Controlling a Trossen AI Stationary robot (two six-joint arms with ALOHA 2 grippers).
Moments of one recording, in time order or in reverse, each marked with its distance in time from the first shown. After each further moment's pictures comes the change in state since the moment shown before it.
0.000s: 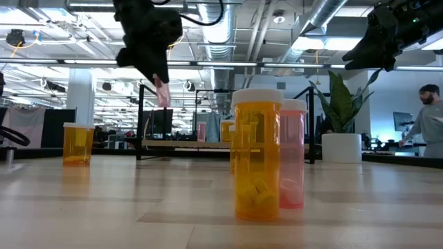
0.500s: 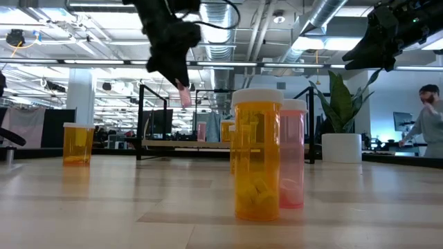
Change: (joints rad) left arm 0.174 0.128 0.133 0.029 0.099 0.339; right arm 0.000 0.000 0.000 0.000 0.000 0.000
